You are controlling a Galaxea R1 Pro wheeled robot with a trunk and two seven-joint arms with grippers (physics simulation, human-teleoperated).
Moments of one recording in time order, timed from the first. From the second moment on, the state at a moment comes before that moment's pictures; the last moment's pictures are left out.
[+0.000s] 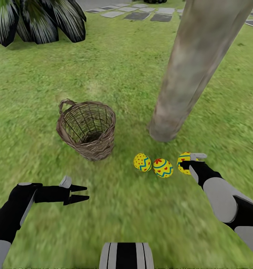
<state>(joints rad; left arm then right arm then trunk) -0.56 0.31 0.07 -1.21 -0.04 0.66 -1.48 -1.15 -0.13 -0.44 -0.24 0.46 0.27 -0.10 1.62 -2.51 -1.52</state>
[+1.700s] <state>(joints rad) -0.56 0.31 0.07 -1.21 -0.04 0.66 -1.48 -1.15 -0.13 -0.44 -0.25 0.47 0.27 -0.09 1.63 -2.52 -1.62</state>
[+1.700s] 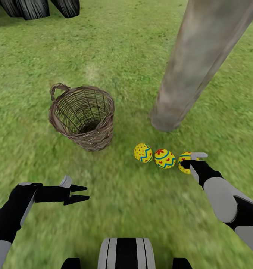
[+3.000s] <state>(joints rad) -0.56 0.31 0.07 -1.07 -0.05 0.66 -1.41 -1.06 -0.17 -0.45 -0.33 0.47 0.46 -0.09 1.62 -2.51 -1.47</state>
